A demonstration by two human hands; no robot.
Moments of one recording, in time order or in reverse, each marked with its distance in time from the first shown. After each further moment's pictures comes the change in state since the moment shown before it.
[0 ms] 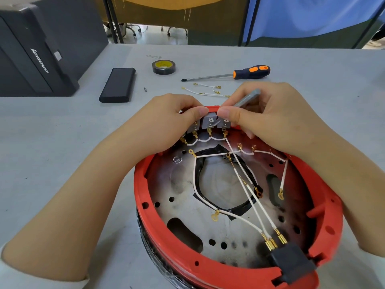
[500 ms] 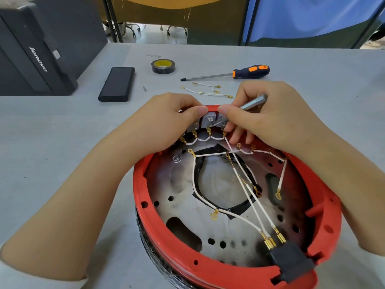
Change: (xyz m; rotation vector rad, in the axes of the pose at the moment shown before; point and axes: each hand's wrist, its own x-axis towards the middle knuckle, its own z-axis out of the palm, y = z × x) left_hand 0.002 -0.002 0.002 -0.030 -0.001 0.006; right_hand 0.002 0.006 0.000 0.042 0.003 0.064
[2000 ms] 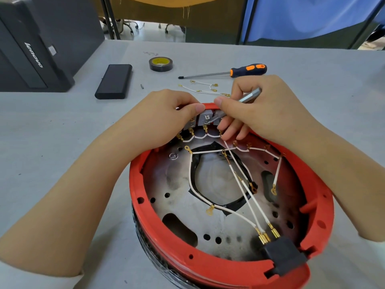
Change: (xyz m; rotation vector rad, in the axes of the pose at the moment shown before) left_hand 0.000 0.001 0.000 0.050 0.008 0.009; right_hand 0.007 -0.001 0.003 0.069 -0.032 0.080
